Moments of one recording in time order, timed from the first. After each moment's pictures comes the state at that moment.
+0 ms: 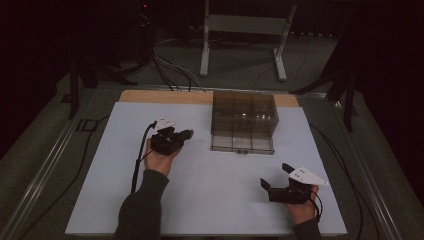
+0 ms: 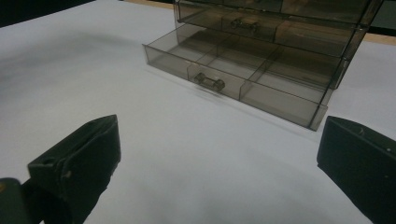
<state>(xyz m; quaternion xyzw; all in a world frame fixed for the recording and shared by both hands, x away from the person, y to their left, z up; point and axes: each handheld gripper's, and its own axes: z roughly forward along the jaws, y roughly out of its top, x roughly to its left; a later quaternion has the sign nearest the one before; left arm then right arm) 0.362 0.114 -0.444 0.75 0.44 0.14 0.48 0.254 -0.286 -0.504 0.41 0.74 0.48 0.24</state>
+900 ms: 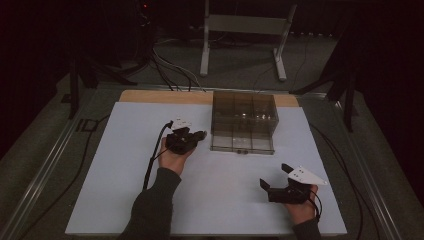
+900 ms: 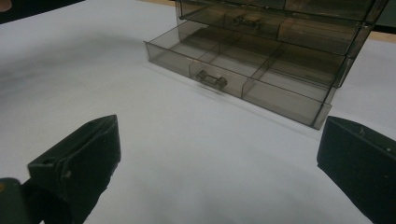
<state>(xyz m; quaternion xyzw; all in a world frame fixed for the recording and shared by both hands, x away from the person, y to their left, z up) 0.373 0.078 -0.453 0.76 0.42 0.12 0.49 0.255 -0.285 -0.505 0.41 0.74 0.48 0.24</state>
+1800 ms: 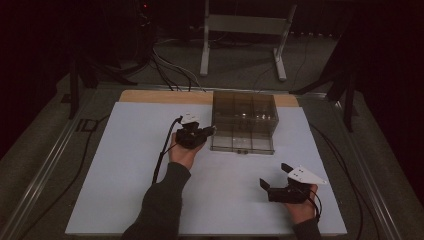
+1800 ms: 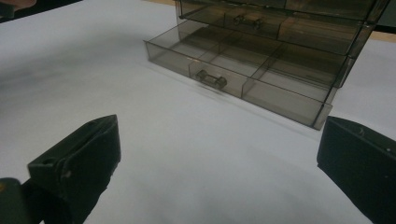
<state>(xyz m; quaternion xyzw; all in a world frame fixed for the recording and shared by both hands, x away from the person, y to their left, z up) 0.390 0.052 -0.449 0.75 0.41 0.11 0.50 0.257 -0.285 -0.506 0.41 0.74 0.48 0.23</state>
